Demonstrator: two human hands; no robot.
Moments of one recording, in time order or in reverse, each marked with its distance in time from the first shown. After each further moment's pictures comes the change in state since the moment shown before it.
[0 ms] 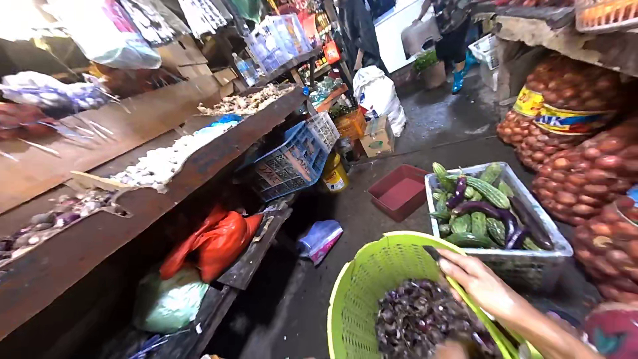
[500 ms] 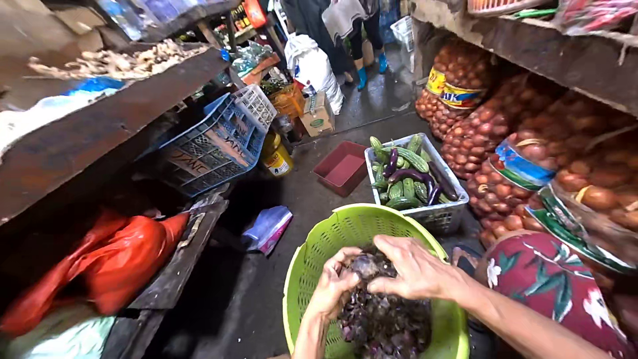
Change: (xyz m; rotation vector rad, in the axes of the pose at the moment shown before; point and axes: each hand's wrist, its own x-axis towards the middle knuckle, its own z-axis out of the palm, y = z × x) left_hand -0.086 0.001 -0.155 -1.133 0.150 0.523; right_hand -0.013 0.010 0.022 -0.710 -0.036 -0.459
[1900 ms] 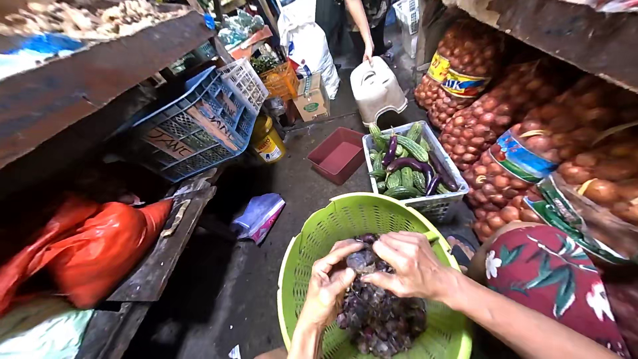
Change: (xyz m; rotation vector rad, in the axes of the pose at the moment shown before) left_hand -0.011 0.004 -0.004 0.117 -0.046 0.280; right_hand 0.005 0.006 0.037 -0.301 0.423 -0.283
